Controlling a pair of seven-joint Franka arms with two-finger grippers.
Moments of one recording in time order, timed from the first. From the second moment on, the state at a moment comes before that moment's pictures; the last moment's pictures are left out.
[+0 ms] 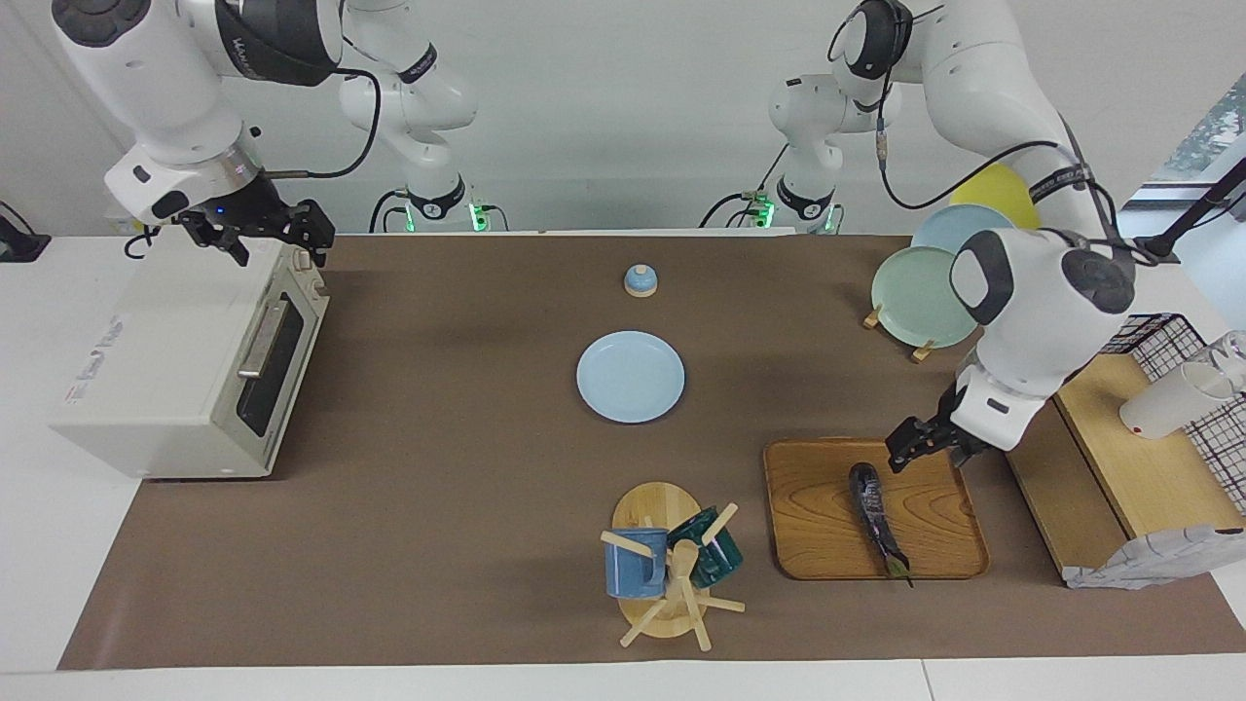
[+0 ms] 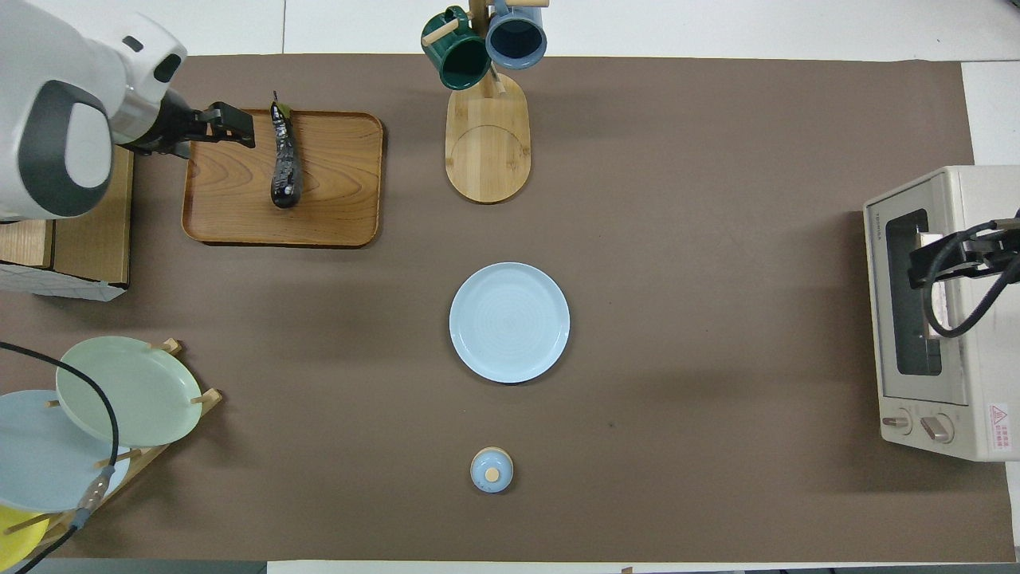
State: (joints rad) left arm -0.03 0.42 -0.08 -1.43 -0.06 1.97 -0.13; right arm 0.01 0.00 -0.06 -1.61 -0.08 1.47 -0.07
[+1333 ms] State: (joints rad) left arm -0.03 -0.02 -0.05 -1.66 -0.05 1.52 -0.15; right arm 0.01 0.00 -0.07 -1.60 -0.08 1.48 -0.07
